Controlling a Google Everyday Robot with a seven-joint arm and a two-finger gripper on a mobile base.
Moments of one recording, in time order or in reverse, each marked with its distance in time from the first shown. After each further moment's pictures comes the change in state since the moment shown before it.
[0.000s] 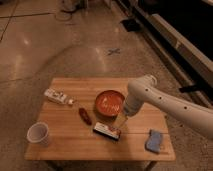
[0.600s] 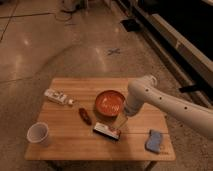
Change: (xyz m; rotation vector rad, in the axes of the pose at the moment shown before) arm -0.001 0.001 0.000 0.001 0.000 0.003
